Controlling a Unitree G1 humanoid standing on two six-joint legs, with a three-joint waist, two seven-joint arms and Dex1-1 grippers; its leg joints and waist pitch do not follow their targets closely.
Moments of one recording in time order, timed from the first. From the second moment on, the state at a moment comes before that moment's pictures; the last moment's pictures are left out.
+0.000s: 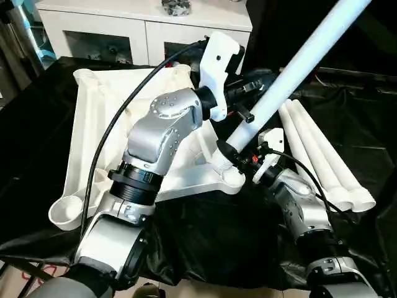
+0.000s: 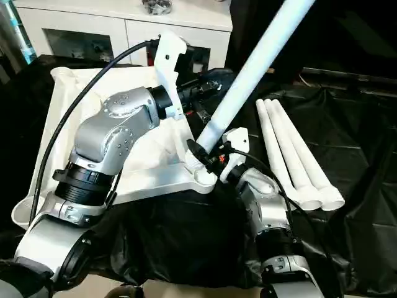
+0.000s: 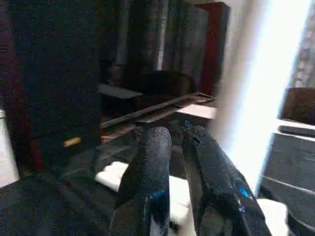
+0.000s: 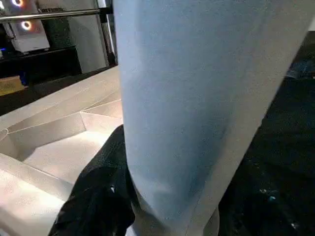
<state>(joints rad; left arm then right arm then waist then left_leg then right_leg) -0.90 0.08 -0.10 0.24 -0.27 0.43 -0.60 -0.48 -0.10 -0.03 0.59 0.28 -0.07 0.73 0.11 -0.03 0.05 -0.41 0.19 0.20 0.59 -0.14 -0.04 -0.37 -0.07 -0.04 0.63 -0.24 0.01</state>
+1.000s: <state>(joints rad) -0.61 0.36 -0.37 0.44 -0.05 0.29 -0.97 -0.43 -0.26 0.00 0.30 0.35 0.35 0.79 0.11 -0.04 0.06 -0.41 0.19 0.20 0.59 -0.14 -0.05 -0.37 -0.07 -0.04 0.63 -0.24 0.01</state>
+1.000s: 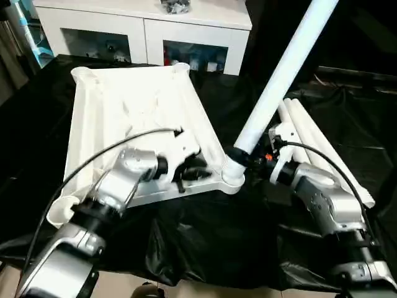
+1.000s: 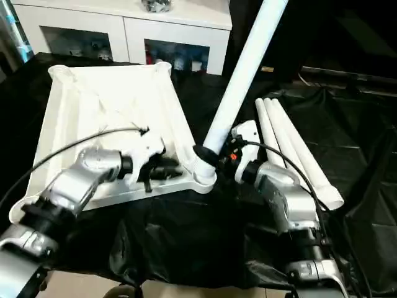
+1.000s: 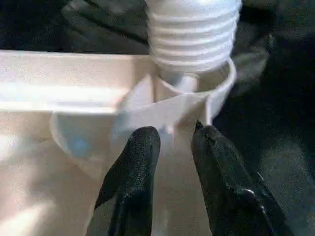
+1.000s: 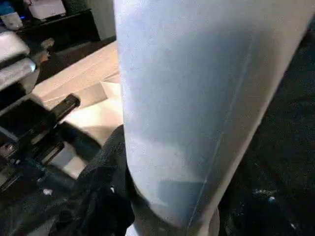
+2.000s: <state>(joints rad) -0.61 0.38 -0.40 0.43 0.00 0.34 -1.03 -0.42 -0.25 0.01 0.30 0.35 0.36 0.77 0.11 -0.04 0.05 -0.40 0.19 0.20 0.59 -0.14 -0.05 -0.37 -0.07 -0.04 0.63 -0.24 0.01</state>
